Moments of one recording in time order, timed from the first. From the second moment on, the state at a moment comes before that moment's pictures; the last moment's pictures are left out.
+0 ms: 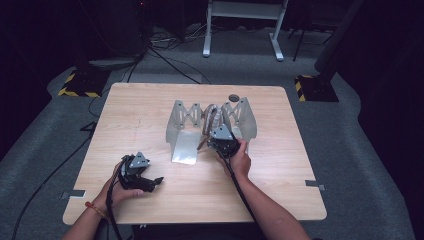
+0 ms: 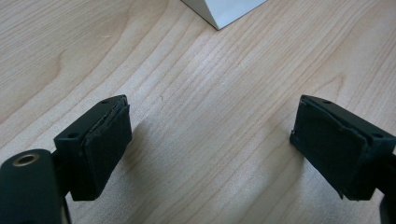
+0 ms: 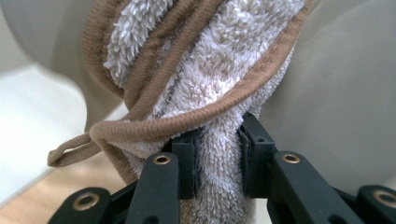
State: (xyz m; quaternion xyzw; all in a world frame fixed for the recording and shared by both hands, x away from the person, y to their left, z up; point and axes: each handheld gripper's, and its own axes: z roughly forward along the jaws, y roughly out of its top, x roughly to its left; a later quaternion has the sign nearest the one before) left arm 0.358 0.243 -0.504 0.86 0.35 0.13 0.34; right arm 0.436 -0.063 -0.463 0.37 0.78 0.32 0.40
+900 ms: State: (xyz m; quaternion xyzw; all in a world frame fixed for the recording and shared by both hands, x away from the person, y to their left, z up) left arm 0.357 0.243 -0.504 0.86 0.35 0.13 0.35; right arm 0.419 -0.077 -0.428 0.36 0.76 0.35 0.42
